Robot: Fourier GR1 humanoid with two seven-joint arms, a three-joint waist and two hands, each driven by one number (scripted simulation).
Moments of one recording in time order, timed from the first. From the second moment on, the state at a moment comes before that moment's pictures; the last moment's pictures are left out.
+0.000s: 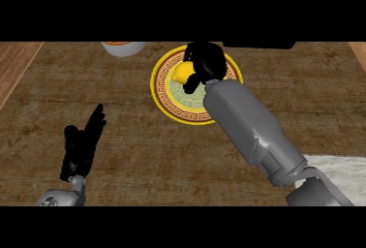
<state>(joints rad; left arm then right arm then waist) -0.07 0.17 -0.11 -1.46 -0.01 0.19 0.22 -1.16 0.00 0.32 -0.46 0.70 -0.36 0.37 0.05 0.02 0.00</state>
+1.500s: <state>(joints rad) -0.06 0.16 -0.07 -1.43 -0.02 0.18 0.20 -1.07 -0.08 -0.16 -0.35 0.22 -0.03 -0.37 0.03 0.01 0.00</state>
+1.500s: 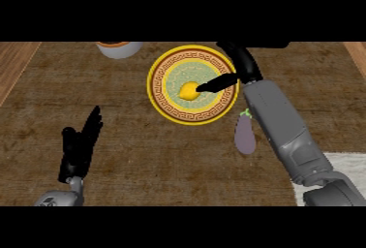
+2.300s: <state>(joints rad) -0.05 0.13 -0.07 -1.46 -0.05 0.19 0.21 -1.07 -0.05 -0.17 -0.24 0.25 -0.10 -0.49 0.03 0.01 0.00</state>
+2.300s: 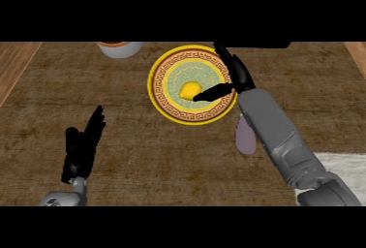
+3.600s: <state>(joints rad) -0.05 0.13 -0.04 -1.47 -0.06 0.15 0.22 -1.01 -0.18 -0.19 -0.17 0.28 -0.17 -0.53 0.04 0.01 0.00</state>
